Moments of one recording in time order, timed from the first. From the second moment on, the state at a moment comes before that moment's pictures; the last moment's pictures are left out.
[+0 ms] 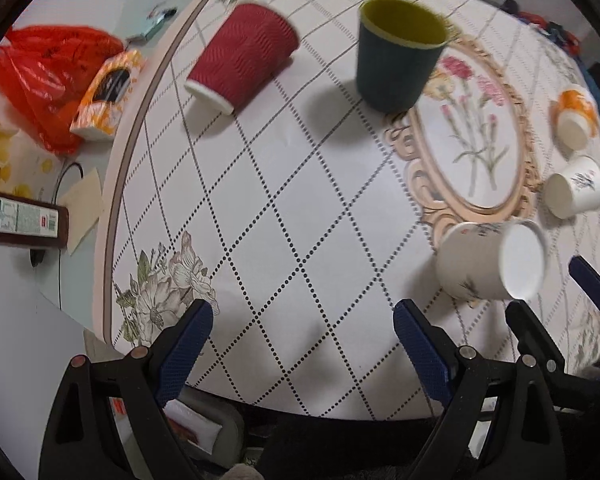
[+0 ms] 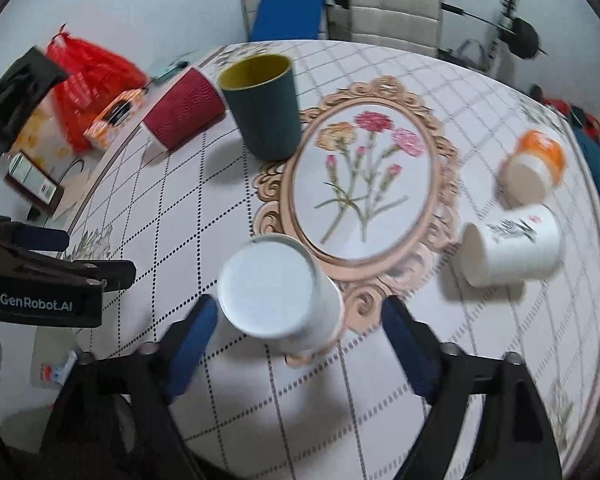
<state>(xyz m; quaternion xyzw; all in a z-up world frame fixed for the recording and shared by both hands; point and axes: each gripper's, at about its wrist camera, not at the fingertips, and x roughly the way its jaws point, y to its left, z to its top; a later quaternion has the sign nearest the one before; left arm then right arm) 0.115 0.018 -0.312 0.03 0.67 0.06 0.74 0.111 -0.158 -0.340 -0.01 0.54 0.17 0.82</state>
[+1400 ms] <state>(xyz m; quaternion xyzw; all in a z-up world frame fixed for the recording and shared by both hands) -0.036 -0.013 -0.055 0.00 0.54 -0.01 0.84 -0.051 -0.232 -0.049 0.05 0.52 0.01 0.85</state>
